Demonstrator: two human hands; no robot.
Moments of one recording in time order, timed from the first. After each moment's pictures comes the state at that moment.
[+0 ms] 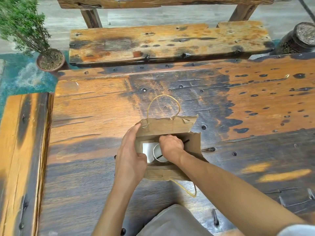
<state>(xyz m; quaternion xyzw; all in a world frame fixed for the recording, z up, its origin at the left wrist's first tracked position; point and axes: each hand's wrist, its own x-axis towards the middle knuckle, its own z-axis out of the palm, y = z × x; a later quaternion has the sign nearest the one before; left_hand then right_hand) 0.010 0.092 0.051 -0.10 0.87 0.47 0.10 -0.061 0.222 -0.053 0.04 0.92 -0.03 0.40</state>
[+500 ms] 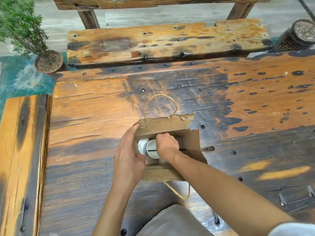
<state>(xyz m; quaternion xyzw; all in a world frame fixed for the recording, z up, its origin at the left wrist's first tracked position) 0.010 0.091 0.053 -0.11 0.87 0.46 0.12 -0.059 0.212 -0.056 0.10 0.92 -0.12 0.35</state>
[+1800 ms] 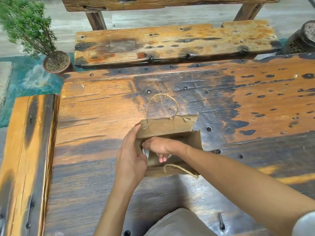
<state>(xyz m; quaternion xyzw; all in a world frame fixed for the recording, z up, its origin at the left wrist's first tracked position) 0.003 0.080 0.054 -0.13 0.86 0.48 0.13 -0.079 0.195 -0.036 -0.01 0.79 -0.29 0.54</state>
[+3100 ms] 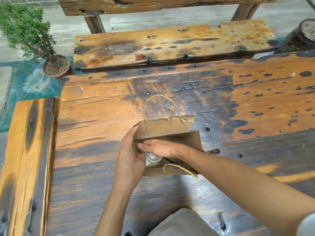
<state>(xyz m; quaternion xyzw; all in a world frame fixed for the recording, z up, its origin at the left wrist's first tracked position) 0.001 0.077 0.045 -0.11 0.87 0.47 0.09 -0.067 0.207 -0.033 -0.08 0.75 -0.42 0.50</state>
